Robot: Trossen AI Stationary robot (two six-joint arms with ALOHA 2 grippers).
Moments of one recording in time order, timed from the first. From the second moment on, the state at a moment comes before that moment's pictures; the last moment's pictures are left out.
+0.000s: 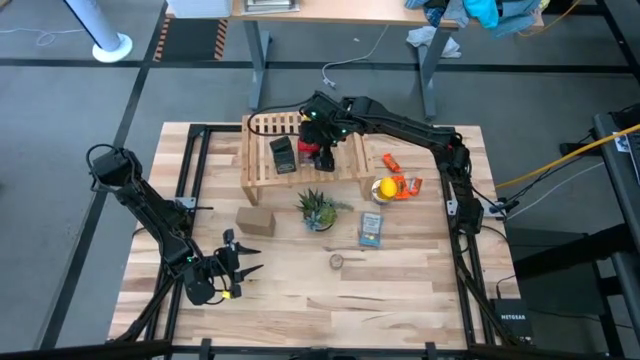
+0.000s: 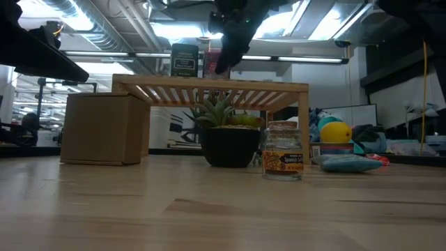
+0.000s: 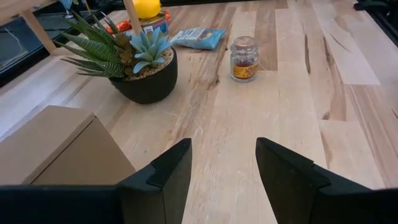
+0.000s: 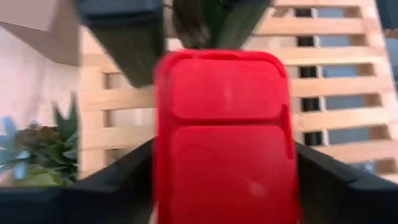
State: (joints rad) left arm -0.92 1.35 0.50 0.03 -1.05 -0.65; right arm -0.36 2.08 2.15 -1.06 -0.12 -0.39
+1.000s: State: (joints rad) left arm -0.92 1.35 0.50 0.03 -1.05 -0.65; right arm -0.35 1.89 2.15 -1.17 -0.21 -0.33
